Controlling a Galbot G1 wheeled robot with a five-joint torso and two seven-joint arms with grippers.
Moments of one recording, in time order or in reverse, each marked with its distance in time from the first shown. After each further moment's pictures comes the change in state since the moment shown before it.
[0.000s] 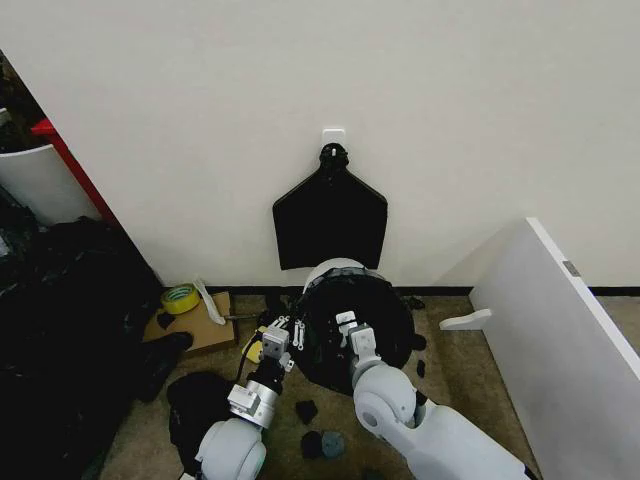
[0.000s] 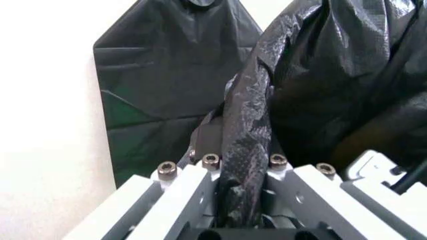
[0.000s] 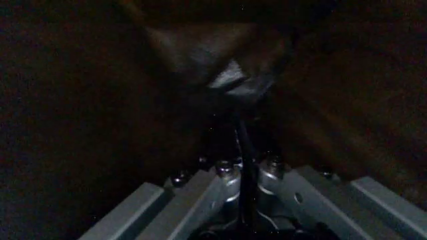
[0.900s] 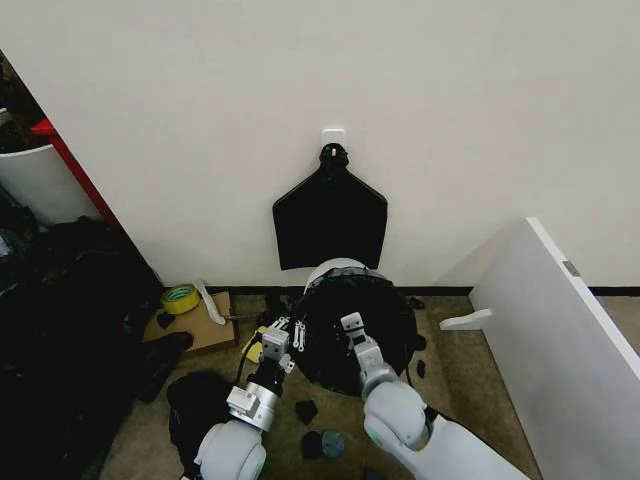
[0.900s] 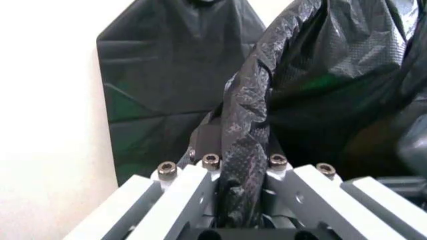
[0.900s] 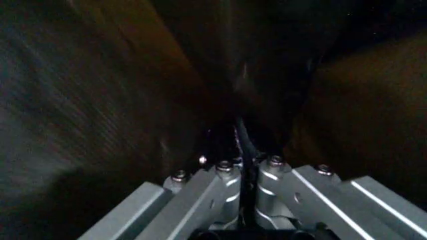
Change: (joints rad) left arm 0.001 0.003 -0.004 -0.003 -0.023 0.016 -0.002; right arm -0.105 -0.052 0.022 0.086 -0.206 0.241 -0.131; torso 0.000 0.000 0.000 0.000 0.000
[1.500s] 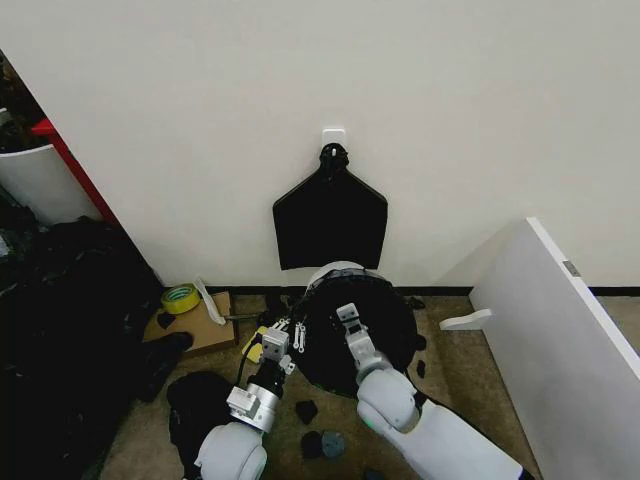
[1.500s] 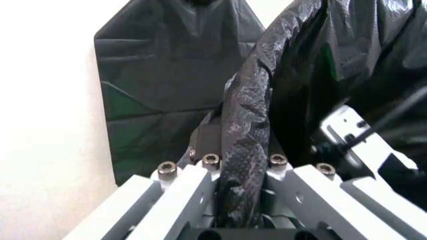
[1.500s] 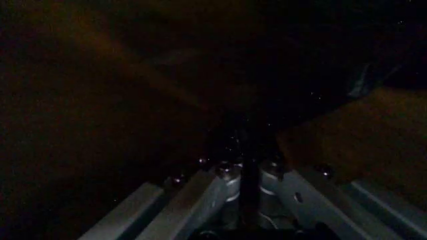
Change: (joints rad) left arm 0.014 -0.004 0.000 -0.011 0.004 0.006 0.003; right arm 0.154 0.058 -0.023 -0.151 0.030 -0.109 0.074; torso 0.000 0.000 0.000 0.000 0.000
